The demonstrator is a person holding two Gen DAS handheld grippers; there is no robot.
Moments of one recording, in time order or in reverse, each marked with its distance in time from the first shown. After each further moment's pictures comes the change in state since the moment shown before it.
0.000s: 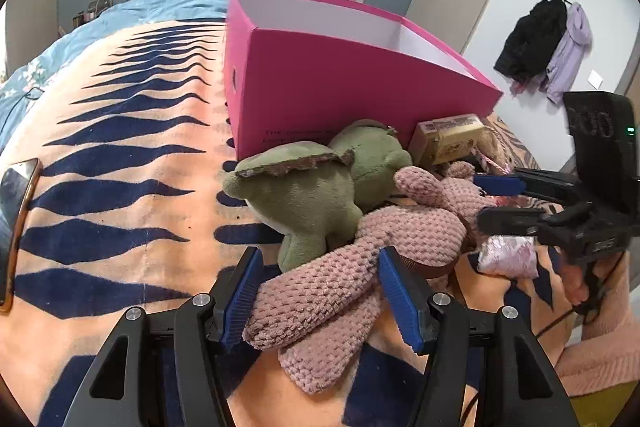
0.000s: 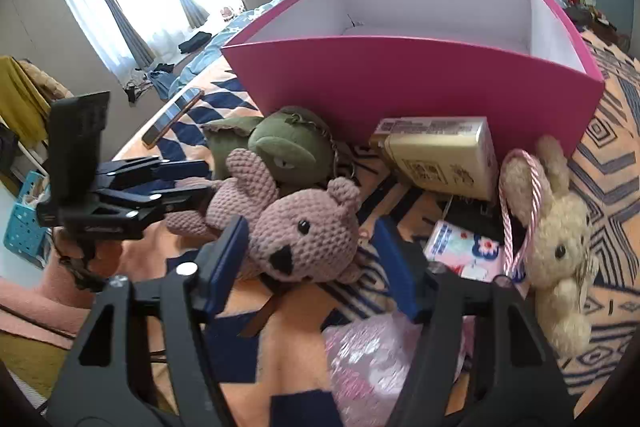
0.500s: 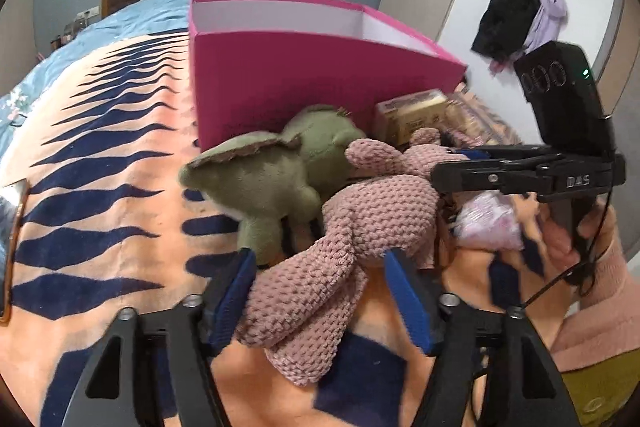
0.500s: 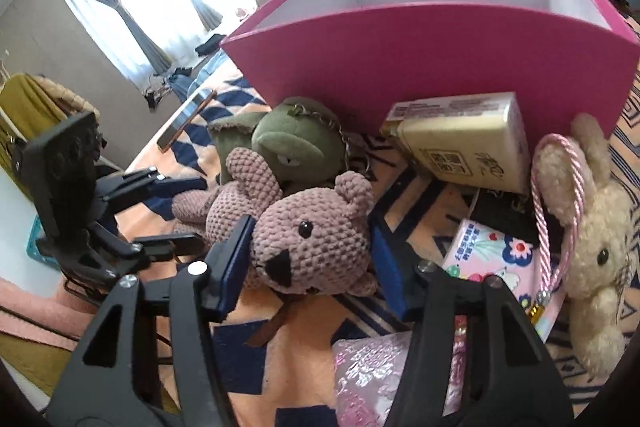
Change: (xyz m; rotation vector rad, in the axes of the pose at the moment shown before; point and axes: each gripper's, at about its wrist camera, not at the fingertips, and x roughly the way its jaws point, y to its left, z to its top) left arm -0.003 -0.024 -0.006 0.090 0.001 -0.043; right arm 0.000 -0.019 -0.002 0.101 -0.018 0.111
